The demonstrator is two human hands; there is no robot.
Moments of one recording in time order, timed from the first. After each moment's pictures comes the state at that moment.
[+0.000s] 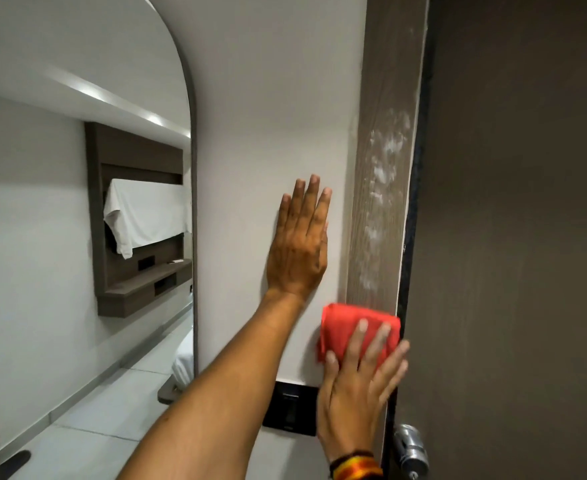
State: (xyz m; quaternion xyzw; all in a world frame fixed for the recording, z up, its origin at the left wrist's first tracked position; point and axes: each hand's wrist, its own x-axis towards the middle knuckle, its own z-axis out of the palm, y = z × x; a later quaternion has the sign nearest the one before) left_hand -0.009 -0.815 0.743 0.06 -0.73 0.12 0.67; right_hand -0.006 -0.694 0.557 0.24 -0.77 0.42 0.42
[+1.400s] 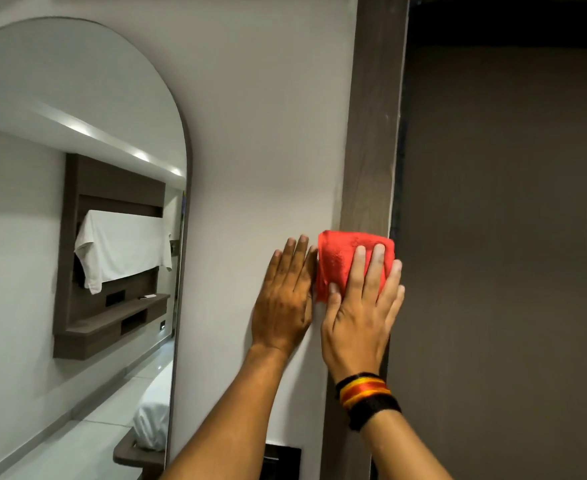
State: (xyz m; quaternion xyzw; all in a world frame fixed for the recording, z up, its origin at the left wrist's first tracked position) left_hand -0.012 -0.817 0.740 0.04 -0.74 0.12 0.66; right_hand -0.026 -0.683 0.742 0.25 -0.75 0.36 0.49
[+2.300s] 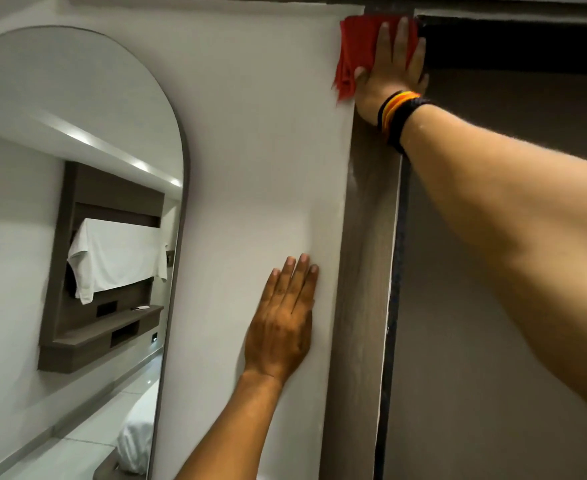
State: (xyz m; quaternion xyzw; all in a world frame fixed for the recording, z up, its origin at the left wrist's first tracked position) left_hand -0.016 -0.821 0.740 0.04 -0.73 0.12 0.67; right_hand -0.039 -0.673 1.094 0.31 -0.74 0.35 0.49
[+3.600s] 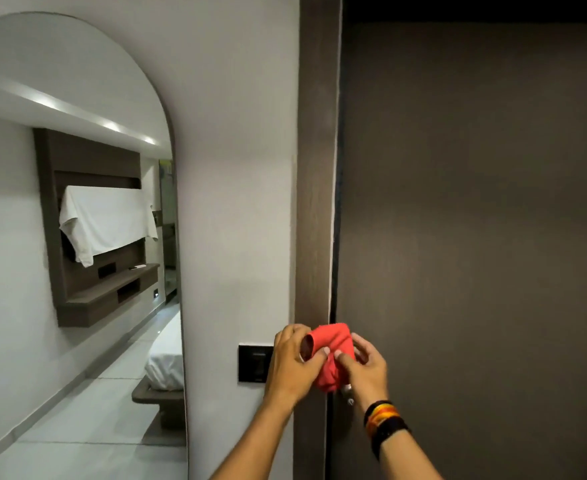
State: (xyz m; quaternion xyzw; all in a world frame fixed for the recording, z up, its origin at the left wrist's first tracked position) left_hand 0.091 -0.671 0.590 0.11 -0.84 -0.38 0.37; right_hand 0.016 -0.553 0.579 0.12 -0.56 0.82 -0.04
